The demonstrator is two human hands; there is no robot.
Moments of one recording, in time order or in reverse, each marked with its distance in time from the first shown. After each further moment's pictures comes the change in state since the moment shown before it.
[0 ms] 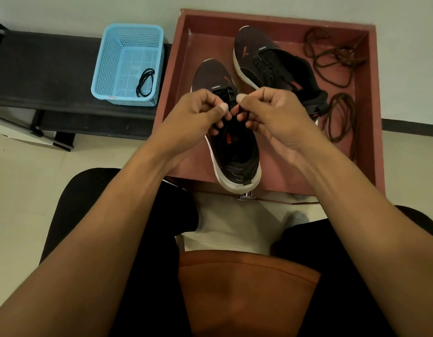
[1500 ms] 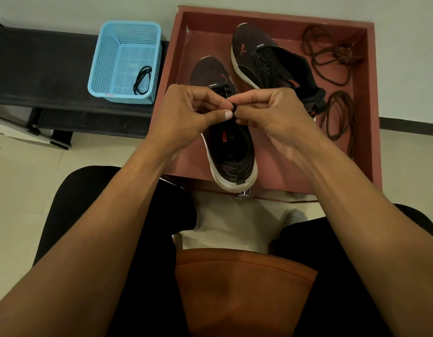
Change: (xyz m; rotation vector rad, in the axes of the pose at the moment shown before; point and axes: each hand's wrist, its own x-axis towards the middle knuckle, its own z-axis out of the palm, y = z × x) left_hand 0.000 -0.001 -0.002 0.178 0.087 0.188; right_hand 0.002 0.004 -0.007 -0.101 -0.036 -0.066
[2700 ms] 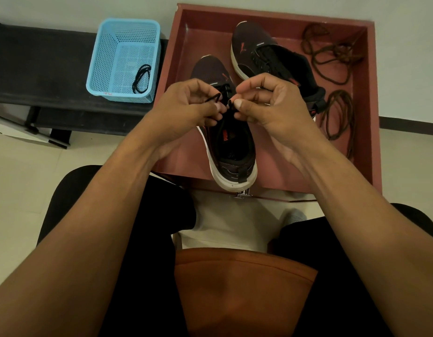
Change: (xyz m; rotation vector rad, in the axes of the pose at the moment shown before) left_hand 0.007 0.000 -0.007 -0.259 -0.087 -0.196; right_hand 0.001 0.004 0.001 0.032 0.043 -0.119
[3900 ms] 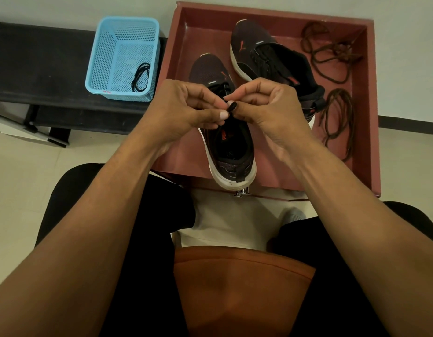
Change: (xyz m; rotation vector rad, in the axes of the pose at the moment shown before) left_hand -0.005 0.000 -0.002 0.130 0.011 0.070; right_hand -0.001 0.004 0.005 0.053 0.016 0.023
